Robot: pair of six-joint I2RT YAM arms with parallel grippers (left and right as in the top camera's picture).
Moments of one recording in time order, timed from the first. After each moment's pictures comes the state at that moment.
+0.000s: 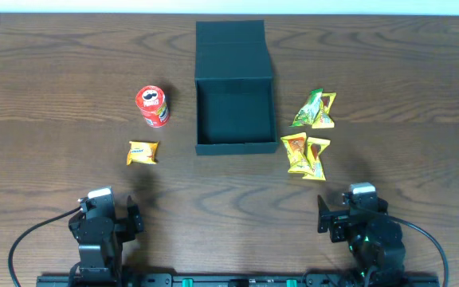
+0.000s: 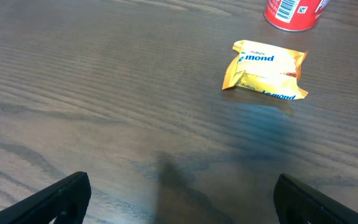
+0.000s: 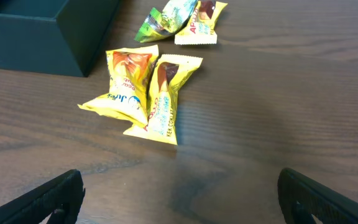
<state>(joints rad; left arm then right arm) -0.04 0.01 0.18 -0.82 -0.24 -0.12 0.19 0.01 0.17 -0.71 0.07 0.02</state>
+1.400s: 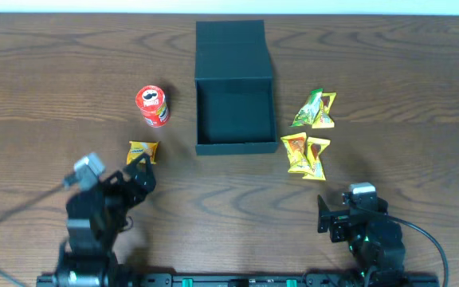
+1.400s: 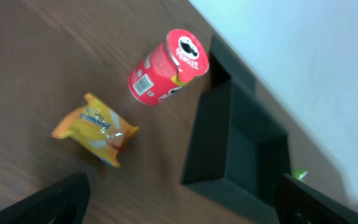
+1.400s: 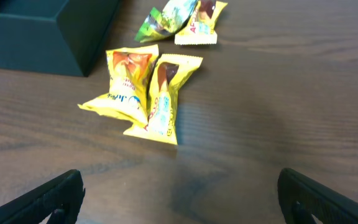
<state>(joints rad) -0.04 0.51 0.43 -0.43 0.12 -0.71 0.19 0.01 0.17 -0.71 0.07 0.02</state>
